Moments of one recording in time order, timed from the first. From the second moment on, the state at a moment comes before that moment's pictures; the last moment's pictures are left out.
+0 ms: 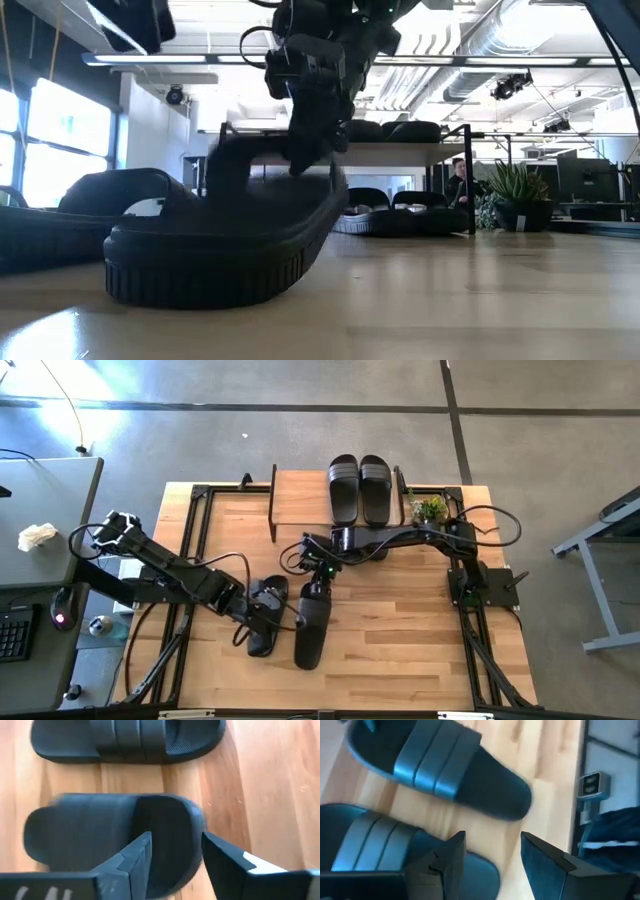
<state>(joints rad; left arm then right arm) -0.38 1.41 1.13 -0.75 -0.12 -0.72 -0.05 2.06 1.64 -0.67 -0.28 0.16</state>
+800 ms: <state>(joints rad) -0.46 1.46 1.10 -1.05 -0.21 -0.74 0.00 1.83 1.64 -0.85 0.07 0.10</state>
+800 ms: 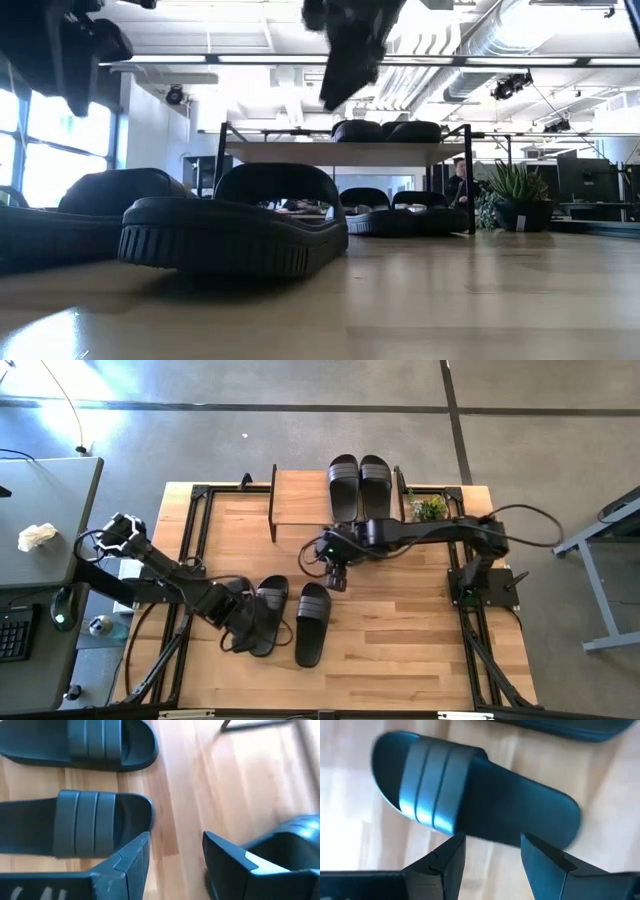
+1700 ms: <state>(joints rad) -0.52 1.75 1.05 -1.03 -0.58 -0.82 0.36 1.64 1.64 -1.02 0.54 0.26</state>
